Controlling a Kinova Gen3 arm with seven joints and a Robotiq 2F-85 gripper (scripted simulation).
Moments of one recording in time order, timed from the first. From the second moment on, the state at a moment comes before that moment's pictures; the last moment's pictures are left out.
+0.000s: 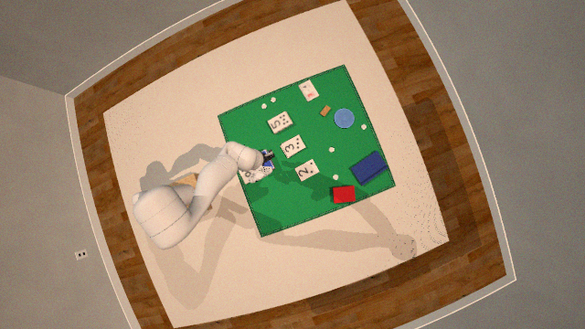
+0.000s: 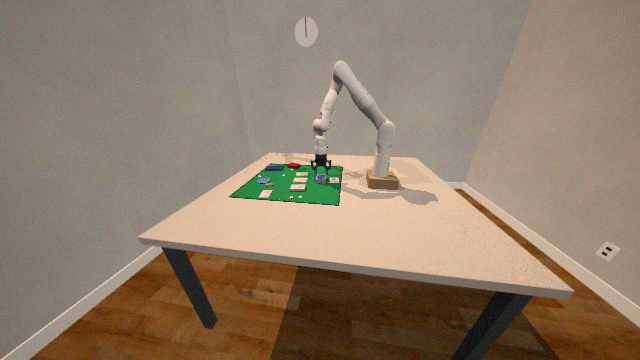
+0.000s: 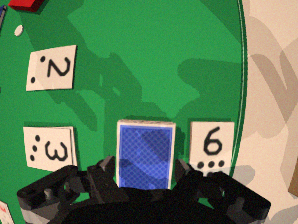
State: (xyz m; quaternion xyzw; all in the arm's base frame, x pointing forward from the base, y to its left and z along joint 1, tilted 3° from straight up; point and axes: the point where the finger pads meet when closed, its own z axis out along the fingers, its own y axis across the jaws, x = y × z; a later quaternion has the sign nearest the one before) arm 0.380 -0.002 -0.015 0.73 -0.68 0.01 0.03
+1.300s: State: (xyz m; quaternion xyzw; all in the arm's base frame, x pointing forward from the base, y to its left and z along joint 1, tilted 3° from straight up) arm 0.380 -0.002 -0.015 0.73 -0.68 0.01 0.03
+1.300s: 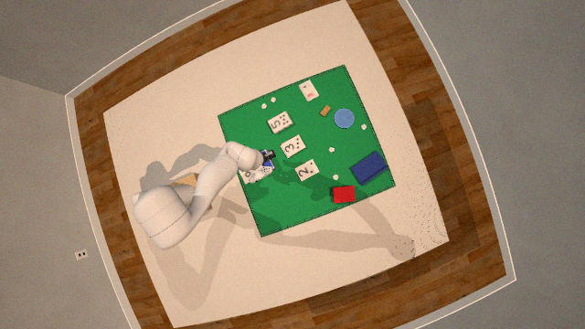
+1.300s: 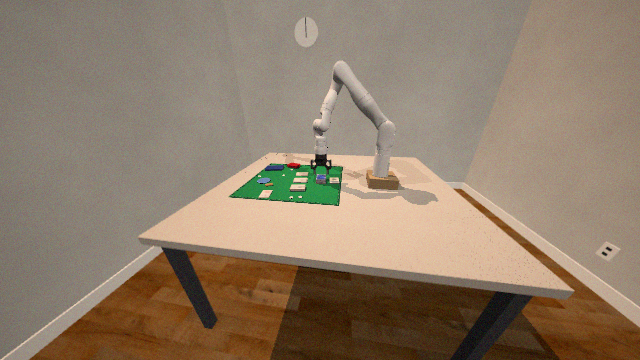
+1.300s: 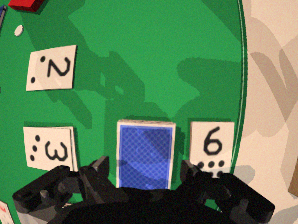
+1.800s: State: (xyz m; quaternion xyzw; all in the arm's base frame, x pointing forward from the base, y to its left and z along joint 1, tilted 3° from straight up) arm 0.380 -0.003 -0.016 0.73 -0.68 0.01 0.03
